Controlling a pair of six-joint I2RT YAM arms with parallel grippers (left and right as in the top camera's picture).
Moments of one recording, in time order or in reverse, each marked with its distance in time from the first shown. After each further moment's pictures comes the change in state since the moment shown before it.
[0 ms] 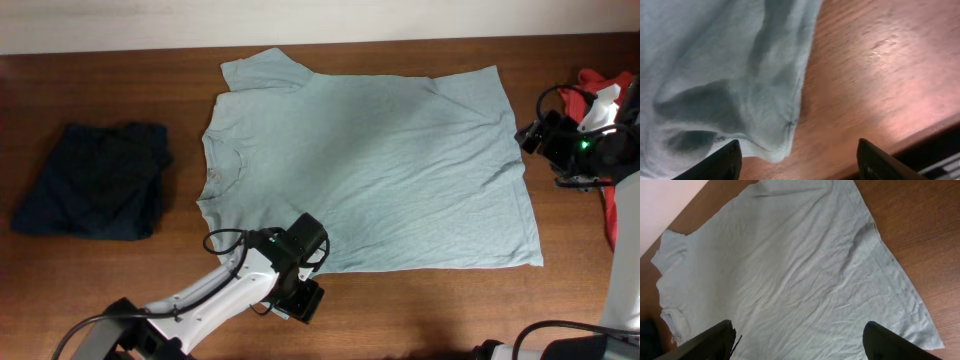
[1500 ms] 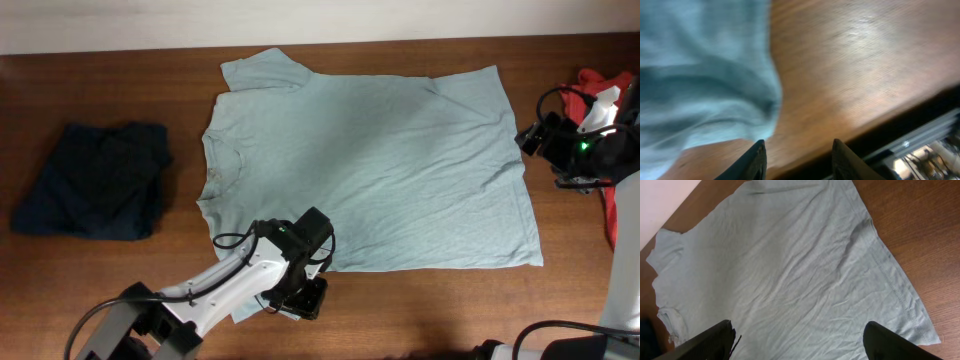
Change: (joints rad) left arm -0.002 0.074 0.073 -0.069 0.137 -0.070; right arm 0.000 0.000 0.000 -0.014 0.011 -0.001
